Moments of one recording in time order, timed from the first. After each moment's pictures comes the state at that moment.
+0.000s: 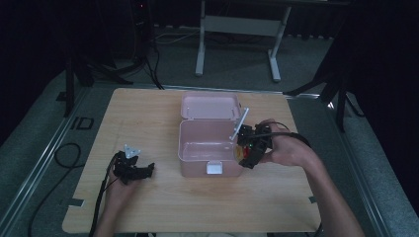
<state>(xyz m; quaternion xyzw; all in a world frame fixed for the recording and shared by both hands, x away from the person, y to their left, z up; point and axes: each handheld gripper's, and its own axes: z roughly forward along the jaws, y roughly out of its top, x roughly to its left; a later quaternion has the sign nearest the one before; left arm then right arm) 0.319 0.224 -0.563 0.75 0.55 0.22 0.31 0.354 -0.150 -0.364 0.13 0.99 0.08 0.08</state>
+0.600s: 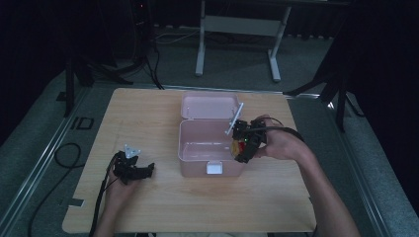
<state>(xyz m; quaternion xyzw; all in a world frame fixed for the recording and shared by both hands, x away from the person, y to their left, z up) 0.319 0.224 -0.563 0.75 0.55 0.22 0.31 0.372 -0.140 -0.368 0.14 0.98 0.08 0.07</state>
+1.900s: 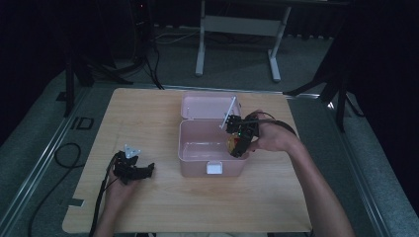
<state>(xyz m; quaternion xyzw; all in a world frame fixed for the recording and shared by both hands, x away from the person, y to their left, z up) 0.319 0.224 -0.563 0.75 0.55 0.22 0.31 0.395 -0.125 -0.375 0.15 0.99 0.06 0.05</state>
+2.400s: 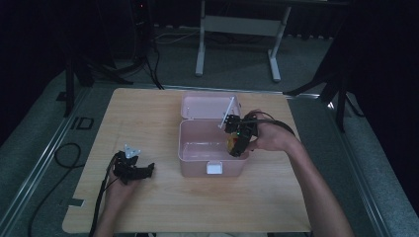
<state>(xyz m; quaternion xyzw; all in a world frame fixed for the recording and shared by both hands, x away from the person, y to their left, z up) 0.319 0.224 -0.563 0.75 0.55 0.22 0.31 0.397 -0.122 -0.376 0.15 0.98 0.06 0.06</state>
